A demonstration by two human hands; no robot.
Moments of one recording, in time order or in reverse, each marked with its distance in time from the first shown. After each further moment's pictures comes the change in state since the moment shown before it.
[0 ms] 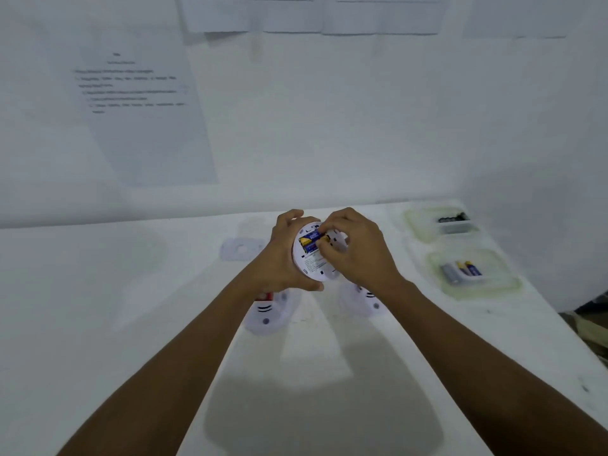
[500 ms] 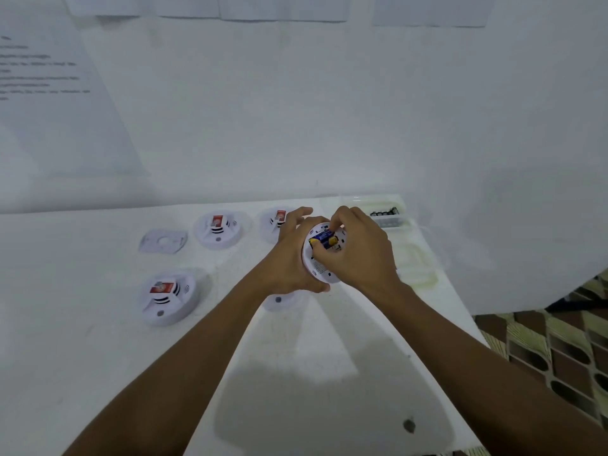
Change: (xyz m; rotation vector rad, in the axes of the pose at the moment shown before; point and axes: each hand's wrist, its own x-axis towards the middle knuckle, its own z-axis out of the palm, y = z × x) left_hand 0.075 0.082 0.149 0.083 -0.008 0.050; right_hand -0.043 0.096 -0.117 -0.197 0.081 0.105
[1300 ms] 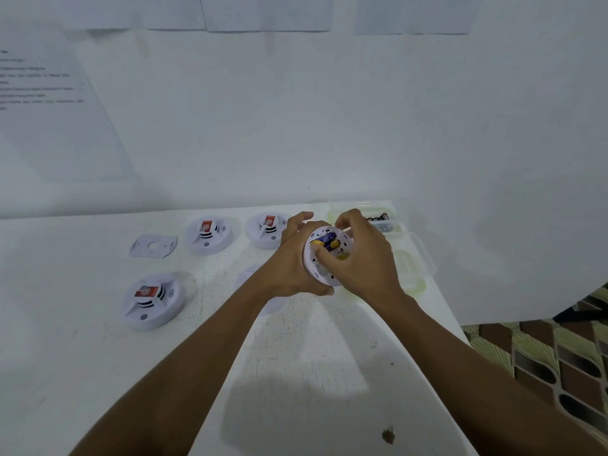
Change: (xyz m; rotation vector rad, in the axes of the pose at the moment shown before) left_hand 0.014 0.015 0.022 -0.016 0.069 0.035; right_hand -0.005 0.036 -0.015 0.134 0.038 -0.006
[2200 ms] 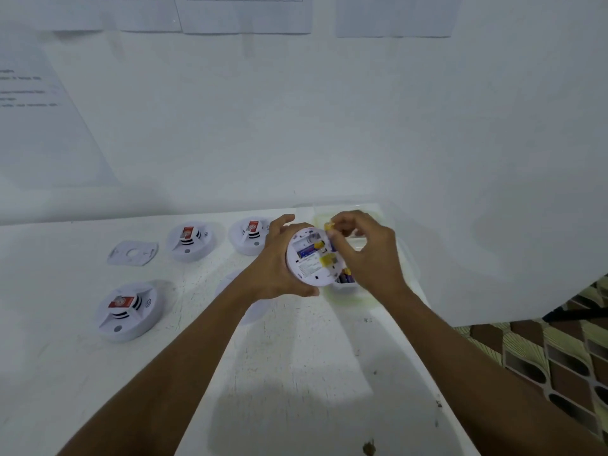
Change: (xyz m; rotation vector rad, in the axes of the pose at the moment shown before) left_hand 0.011 0.000 0.005 0.000 -0.002 -0.032; right_hand 0.016 0.031 -0.023 0.284 0.106 -0.130
